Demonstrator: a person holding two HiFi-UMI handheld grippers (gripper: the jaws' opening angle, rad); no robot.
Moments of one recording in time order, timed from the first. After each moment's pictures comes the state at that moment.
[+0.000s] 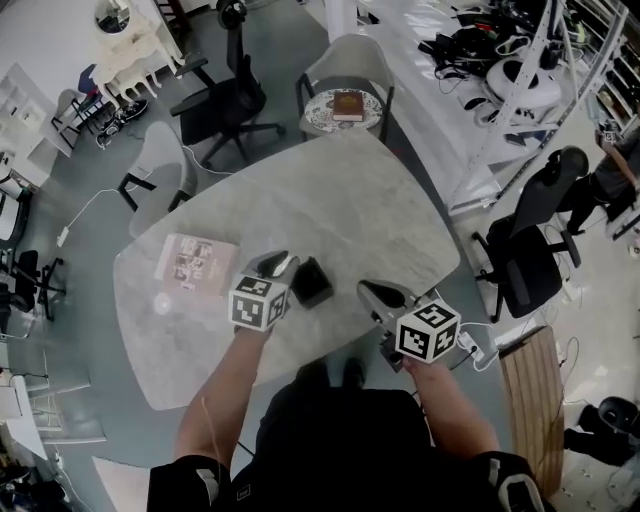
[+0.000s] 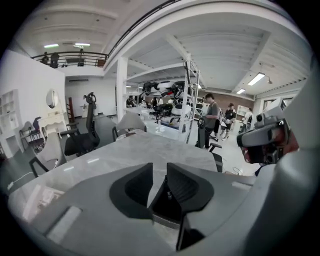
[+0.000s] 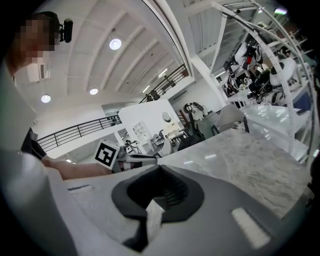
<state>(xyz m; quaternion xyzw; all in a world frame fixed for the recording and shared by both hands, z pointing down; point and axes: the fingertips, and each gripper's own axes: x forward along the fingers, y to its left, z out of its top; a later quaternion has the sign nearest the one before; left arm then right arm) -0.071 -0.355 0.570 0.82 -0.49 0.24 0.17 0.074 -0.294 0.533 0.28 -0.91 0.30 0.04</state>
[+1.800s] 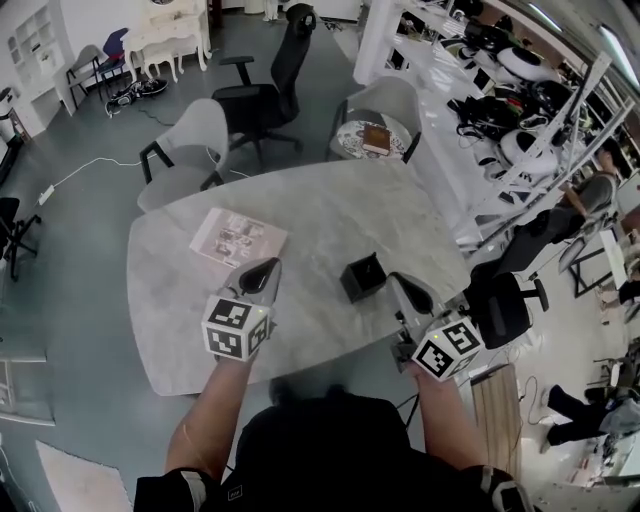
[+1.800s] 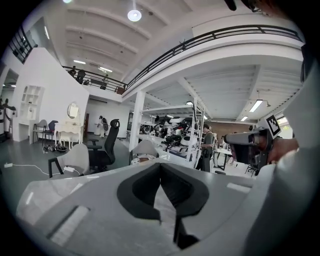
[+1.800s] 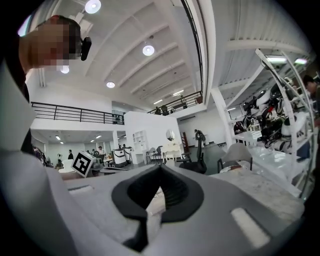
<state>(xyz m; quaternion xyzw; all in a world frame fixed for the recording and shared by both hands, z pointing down) -0.302 -0.195 0.445 0.82 -0.56 0.07 0.12 -0.096 -0.196 0.393 0.34 -0.93 0.12 0.01</state>
